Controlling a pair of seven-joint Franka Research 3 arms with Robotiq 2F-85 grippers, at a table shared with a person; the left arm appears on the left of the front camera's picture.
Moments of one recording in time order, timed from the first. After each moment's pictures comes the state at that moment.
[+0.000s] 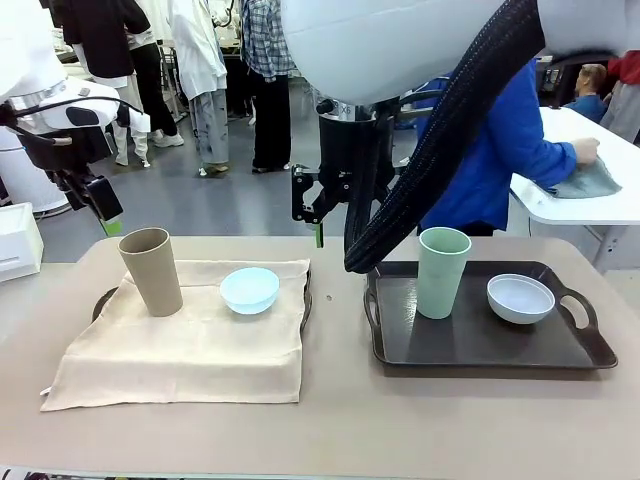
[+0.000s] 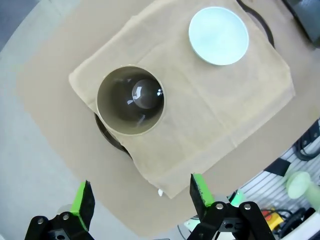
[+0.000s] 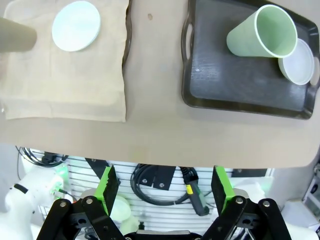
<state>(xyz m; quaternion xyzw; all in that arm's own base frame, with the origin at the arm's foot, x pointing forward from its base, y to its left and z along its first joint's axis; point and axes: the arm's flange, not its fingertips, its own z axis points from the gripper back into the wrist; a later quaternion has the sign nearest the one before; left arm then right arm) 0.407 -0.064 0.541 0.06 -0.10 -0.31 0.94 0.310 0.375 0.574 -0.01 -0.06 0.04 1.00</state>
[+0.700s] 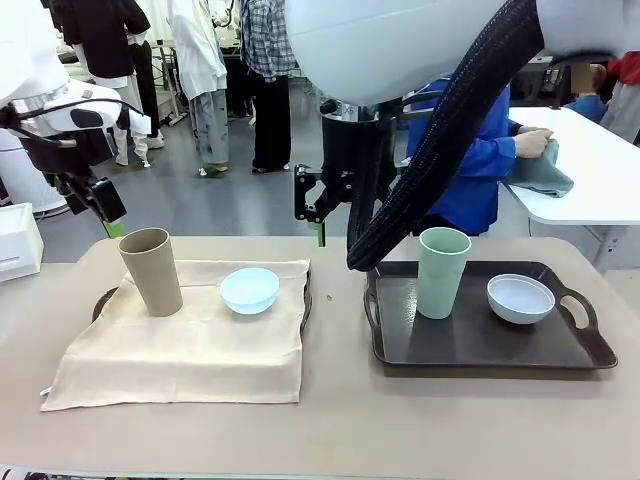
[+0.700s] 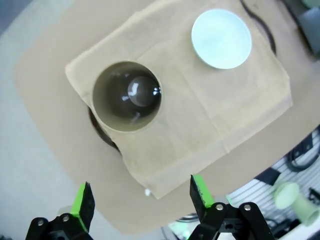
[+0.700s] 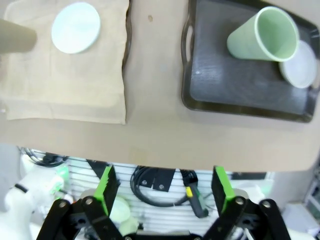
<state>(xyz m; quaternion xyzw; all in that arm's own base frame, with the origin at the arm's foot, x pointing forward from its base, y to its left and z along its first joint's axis) 0.402 -0.070 0.533 0.05 -0.08 -0.25 0.96 0.323 0.362 0.570 0.00 -0.06 0.05 1.00</state>
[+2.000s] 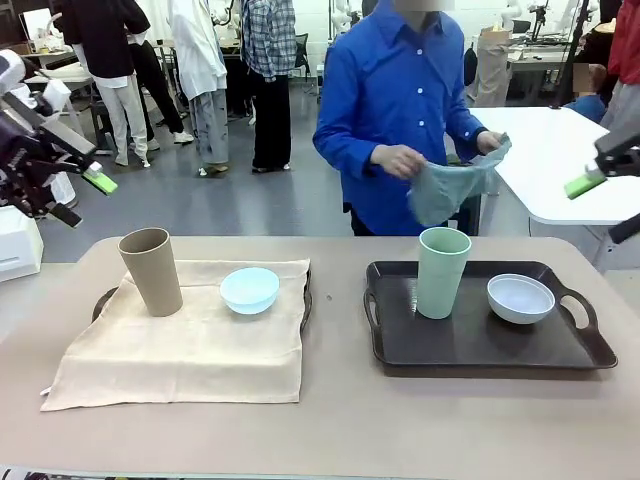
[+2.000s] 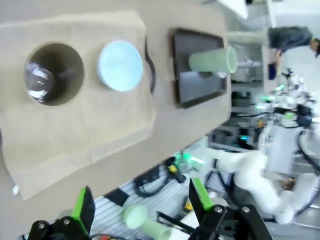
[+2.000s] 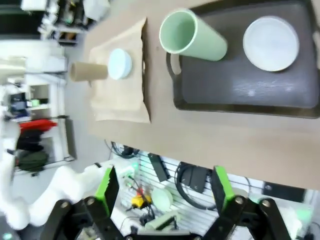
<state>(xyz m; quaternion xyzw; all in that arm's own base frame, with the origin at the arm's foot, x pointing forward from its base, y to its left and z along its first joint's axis) 0.384 0.021 0.550 -0.35 -0.03 -0.03 0.93 0.283 -0.004 0.570 0.35 -0.10 -0.05 0.93</state>
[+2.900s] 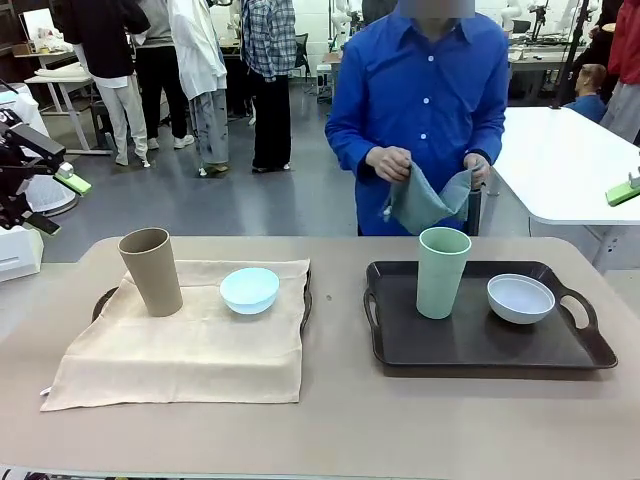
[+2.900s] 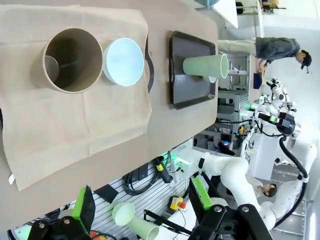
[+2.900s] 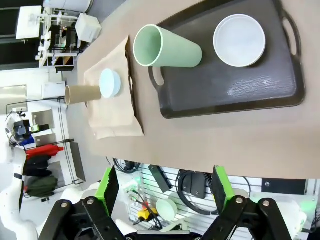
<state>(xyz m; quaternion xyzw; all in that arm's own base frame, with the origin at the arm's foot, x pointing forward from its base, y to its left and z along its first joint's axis) 0.379 0.051 0.540 -0.38 -0.02 0.01 0.93 0.273 -0.037 0.561 0.34 -0.12 -0.12 0.92</state>
